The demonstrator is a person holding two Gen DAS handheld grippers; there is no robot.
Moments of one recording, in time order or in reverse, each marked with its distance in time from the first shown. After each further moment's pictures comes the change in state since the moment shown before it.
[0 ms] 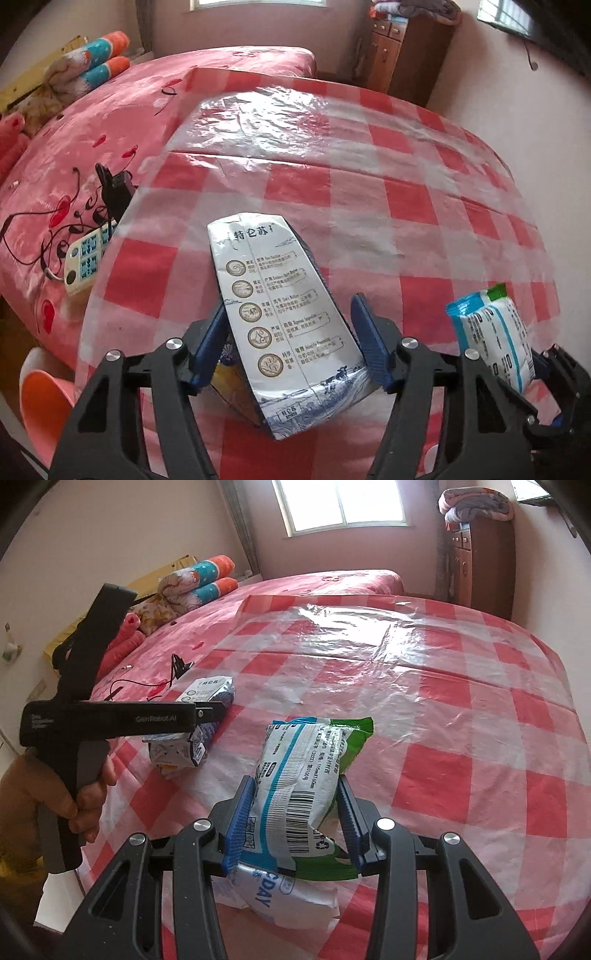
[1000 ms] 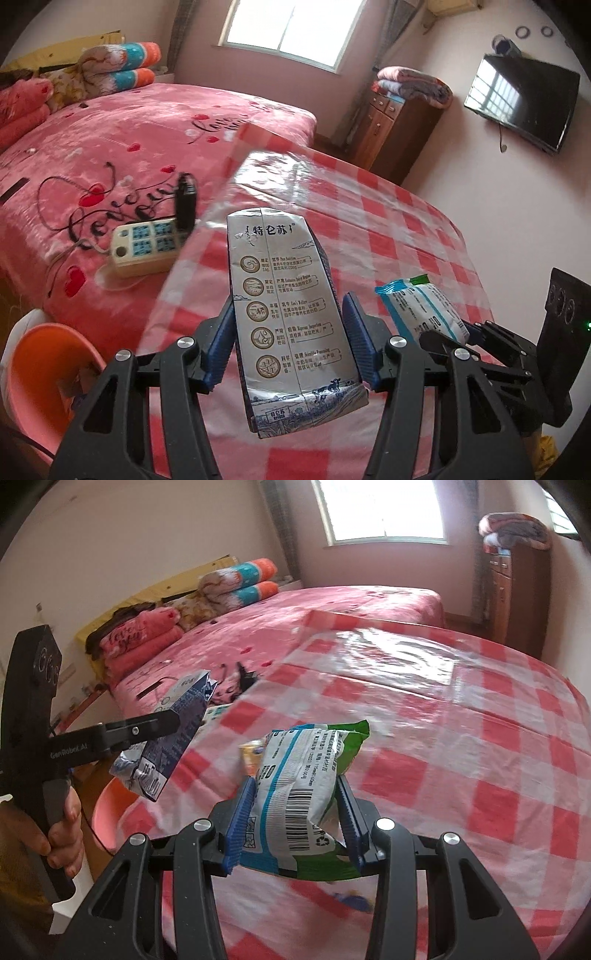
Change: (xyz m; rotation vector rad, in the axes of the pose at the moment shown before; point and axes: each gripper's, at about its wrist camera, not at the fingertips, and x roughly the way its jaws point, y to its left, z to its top) left arm -0.115 0.084 -0.064 -0.164 -0.238 -0.152; right arm -0.020 0.085 0.021 -0.110 -0.017 0.110
